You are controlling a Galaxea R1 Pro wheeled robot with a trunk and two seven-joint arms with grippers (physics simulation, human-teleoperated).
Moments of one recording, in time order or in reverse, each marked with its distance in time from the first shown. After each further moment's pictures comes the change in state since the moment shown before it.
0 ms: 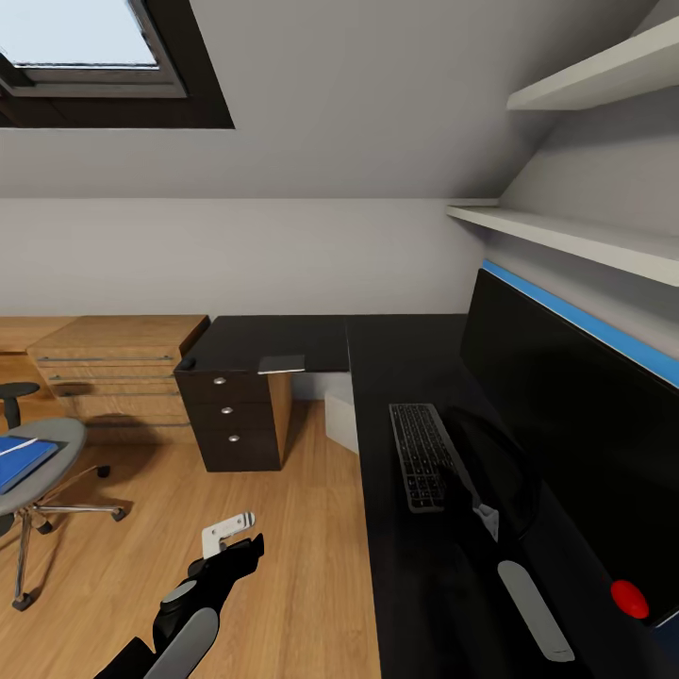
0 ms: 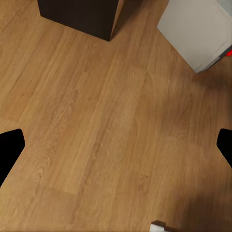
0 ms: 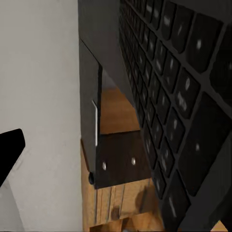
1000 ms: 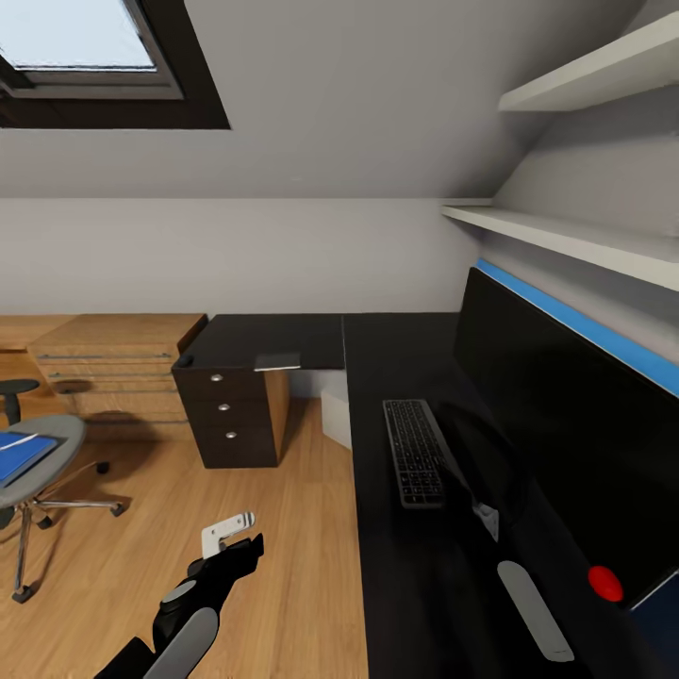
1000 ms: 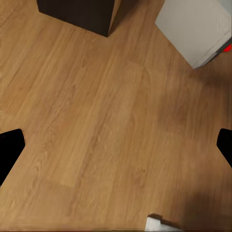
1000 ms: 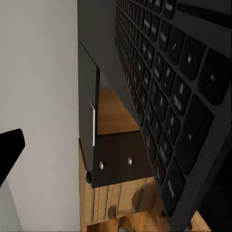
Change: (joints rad) left arm 0.000 0.001 0.001 0.000 0.002 0.000 0.000; right arm 0.000 0.000 0.000 0.000 0.012 0.000 0.000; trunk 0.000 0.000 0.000
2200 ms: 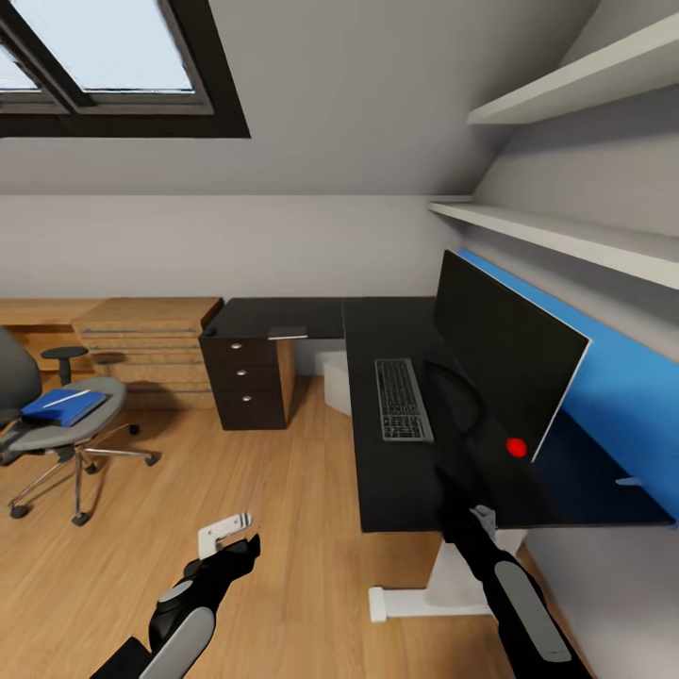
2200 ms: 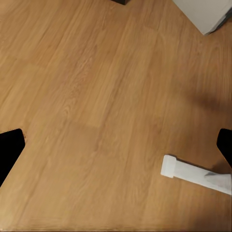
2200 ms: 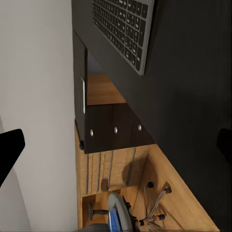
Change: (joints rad) left arm 0.000 0.011 0.004 0.003 0.006 0.001 0.000; right arm 0.000 0.006 0.007 0.003 0.002 -0.001 0.000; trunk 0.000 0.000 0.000
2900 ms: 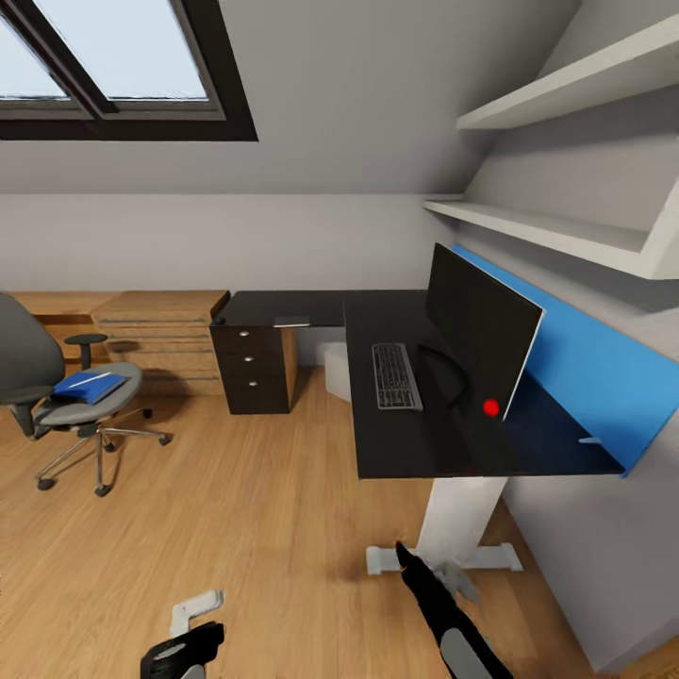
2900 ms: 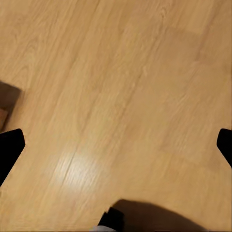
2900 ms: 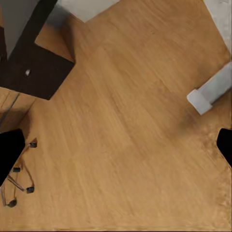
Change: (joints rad) left arm 0.000 -0.007 -0.062 0.471 -0.001 -0.090 -0.015; right arm 0.003 0.022 0.274 0.371 0.439 -0.296 -0.004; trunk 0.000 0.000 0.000
